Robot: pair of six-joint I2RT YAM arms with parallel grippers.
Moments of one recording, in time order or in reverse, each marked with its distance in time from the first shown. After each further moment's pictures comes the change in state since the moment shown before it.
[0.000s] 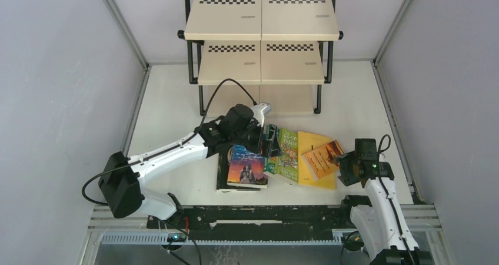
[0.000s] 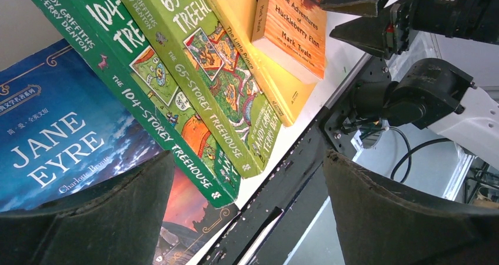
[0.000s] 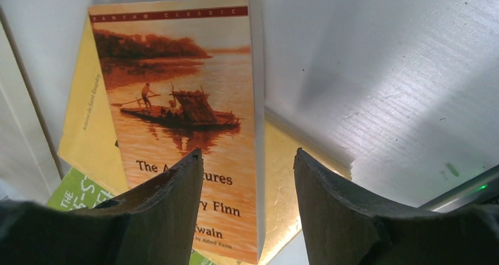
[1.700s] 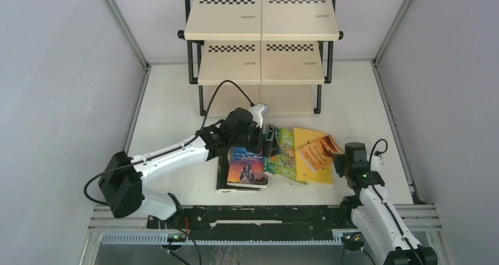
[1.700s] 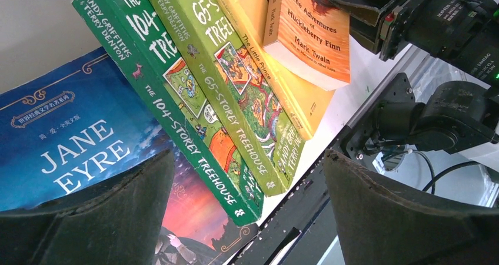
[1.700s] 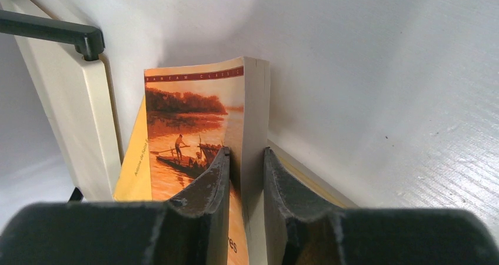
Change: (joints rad) left arm -0.001 0.000 -0.070 0.097 -0.089 -0.003; right arm 0.156 -0.035 -0.221 0.427 0.183 0.238
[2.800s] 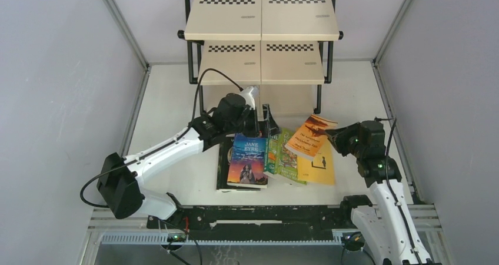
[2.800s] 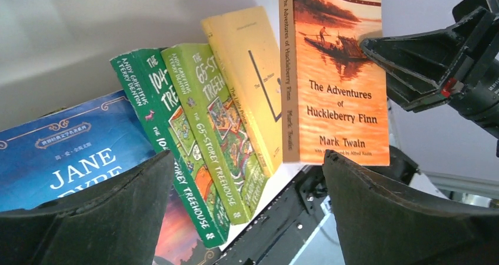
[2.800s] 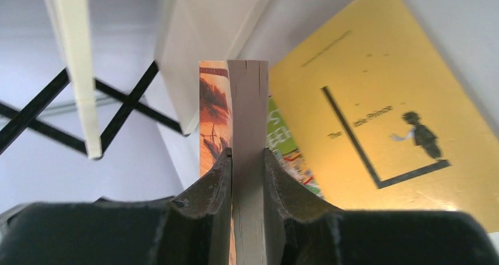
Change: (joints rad) left arm 0.083 -0.003 0.113 -0.022 -0.011 -0.156; right arm -0.034 -0.021 0.359 -0.112 -0.320 -0.243
